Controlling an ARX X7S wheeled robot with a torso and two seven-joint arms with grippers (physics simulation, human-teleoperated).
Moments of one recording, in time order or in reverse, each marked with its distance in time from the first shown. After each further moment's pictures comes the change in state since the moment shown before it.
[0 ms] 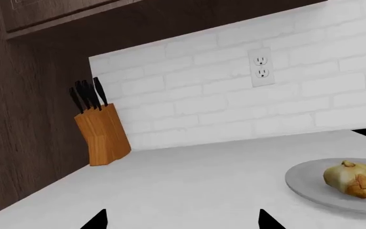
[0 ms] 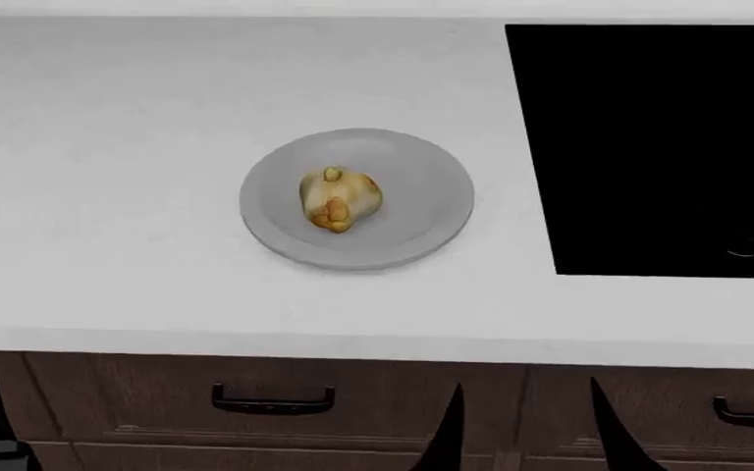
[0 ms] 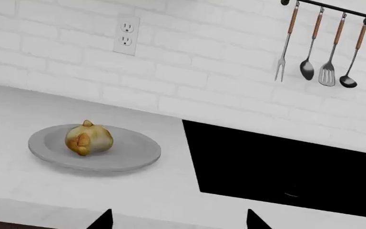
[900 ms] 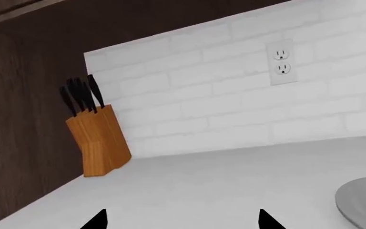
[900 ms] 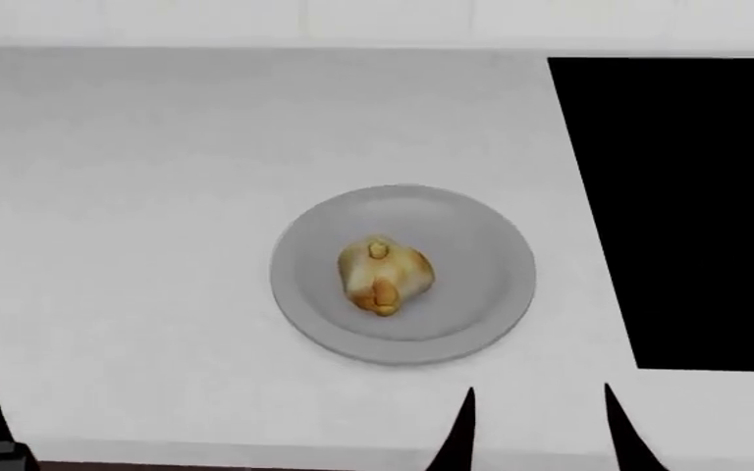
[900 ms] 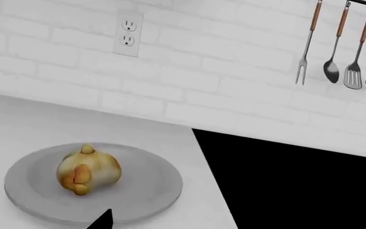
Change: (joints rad) left arm 0.004 -0.012 0.006 -0.003 -0.002 0.011 -0.016; right arm -0.020 0.017 0.008 -0.009 0.018 -0.020 0.026
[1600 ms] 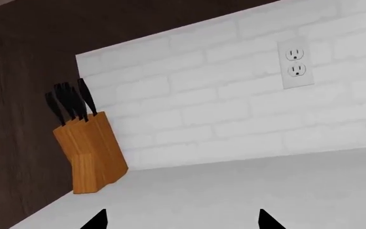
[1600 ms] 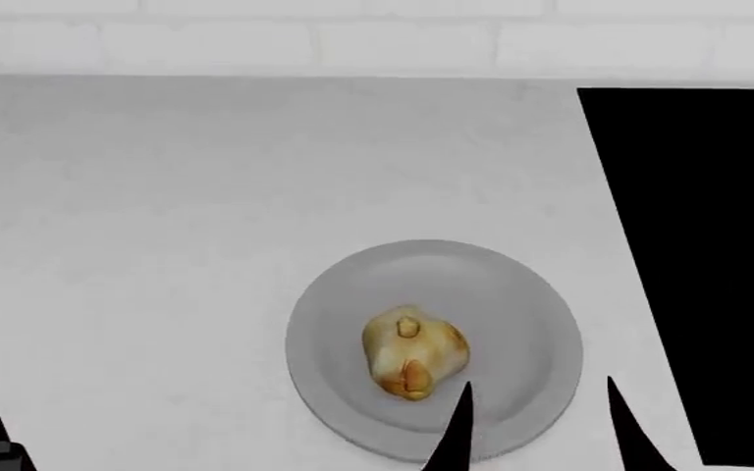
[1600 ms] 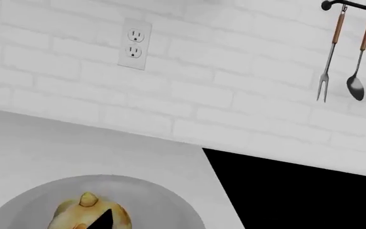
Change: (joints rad) left arm -0.001 -0.015 0.008 0.035 0.002 -0.020 -0.013; right arm -0.011 0.023 -0.014 -0.079 -0.007 0.031 0.017
